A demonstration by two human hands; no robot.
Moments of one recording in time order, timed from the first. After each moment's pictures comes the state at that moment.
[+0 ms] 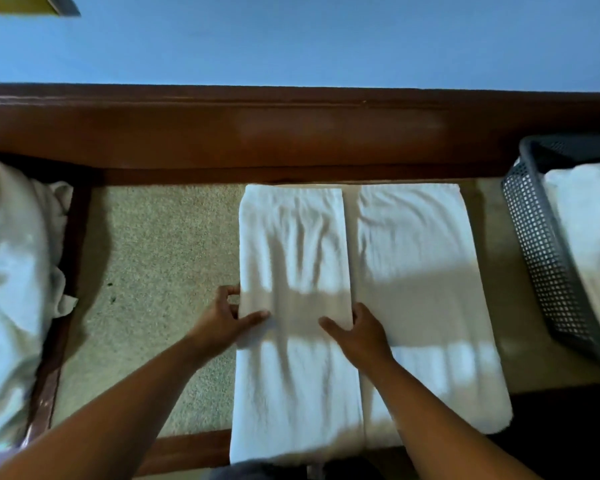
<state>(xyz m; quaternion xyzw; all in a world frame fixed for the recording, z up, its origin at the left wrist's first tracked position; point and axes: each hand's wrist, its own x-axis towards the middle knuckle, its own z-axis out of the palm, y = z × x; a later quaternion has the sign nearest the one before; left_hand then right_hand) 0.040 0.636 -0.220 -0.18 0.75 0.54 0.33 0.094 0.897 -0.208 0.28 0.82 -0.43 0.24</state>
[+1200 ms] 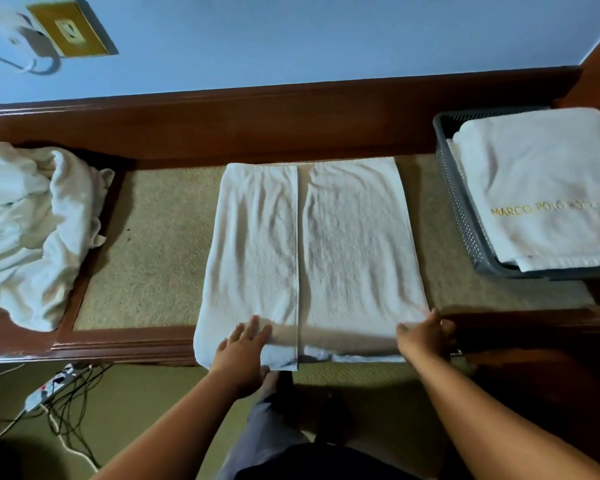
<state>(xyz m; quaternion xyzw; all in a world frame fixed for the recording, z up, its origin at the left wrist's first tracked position) 0.289 0.768 -0.179 0.07 0.93 0.04 0.36 0.281 1.101 -0.217 0.45 0.84 -0.27 0.13</state>
